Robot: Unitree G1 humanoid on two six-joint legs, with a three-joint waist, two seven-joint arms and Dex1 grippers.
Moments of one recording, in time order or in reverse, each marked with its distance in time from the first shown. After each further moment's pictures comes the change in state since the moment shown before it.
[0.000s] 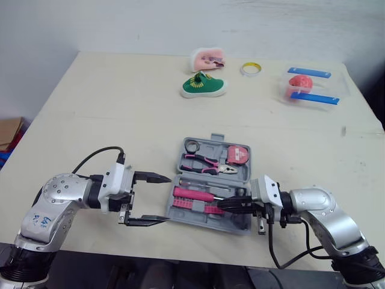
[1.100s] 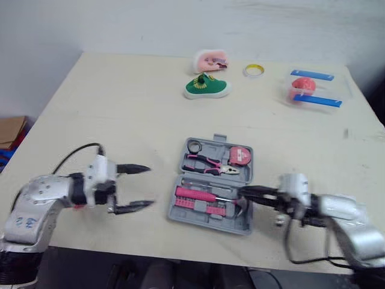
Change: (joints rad) left arm 0.113 0.063 0.266 0.288 0.088 -0.053 0.122; right arm 0.251 -0.144 -0.468 0.030 0.168 0.019 -0.101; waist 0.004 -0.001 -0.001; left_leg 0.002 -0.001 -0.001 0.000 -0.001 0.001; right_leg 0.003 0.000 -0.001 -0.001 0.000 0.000
